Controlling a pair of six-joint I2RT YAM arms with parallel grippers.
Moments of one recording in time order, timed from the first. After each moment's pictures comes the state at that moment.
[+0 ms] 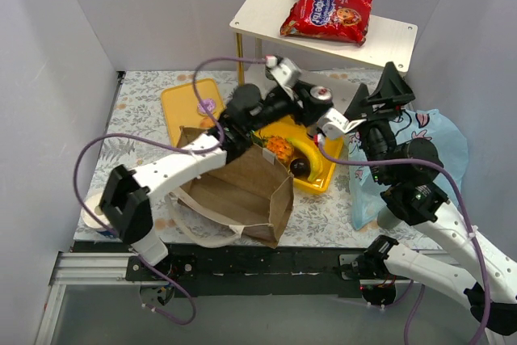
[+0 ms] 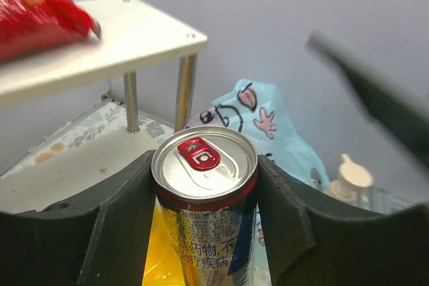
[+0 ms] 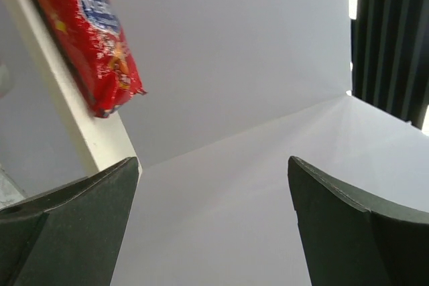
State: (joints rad) left arm -0.79 1.57 1.43 0.38 0.39 -0.24; right arm 0.84 0.76 0.96 0.18 0.49 -1.56
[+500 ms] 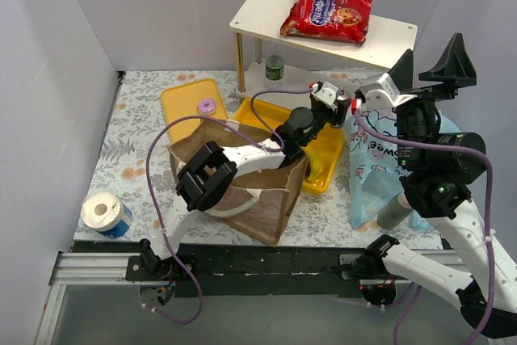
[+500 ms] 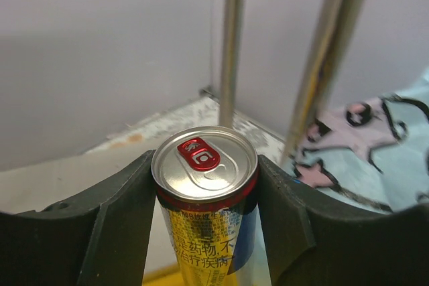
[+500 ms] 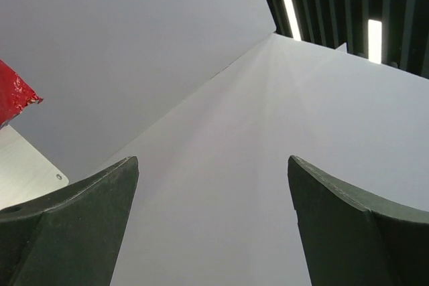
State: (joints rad) left arm -0.95 2.23 1.66 0.82 -0.17 0.00; right arm 0.69 0.84 1.20 0.30 0.51 -1.51
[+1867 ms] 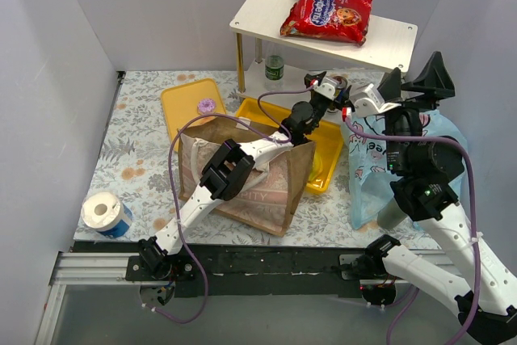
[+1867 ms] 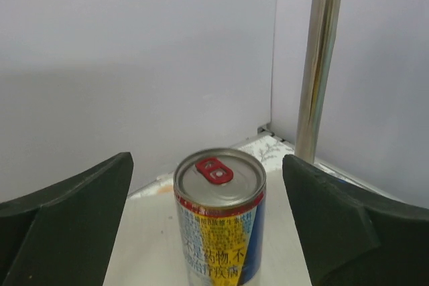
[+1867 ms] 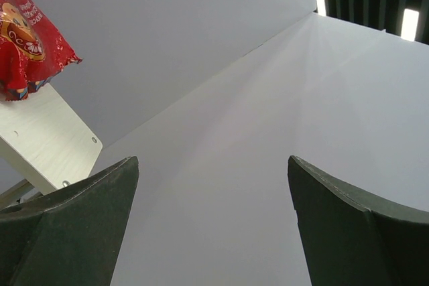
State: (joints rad) left arm -0.86 2.65 2.14 0.92 -0.21 0.13; right arm 0.63 0.77 1.03 0.30 0.51 -1.44
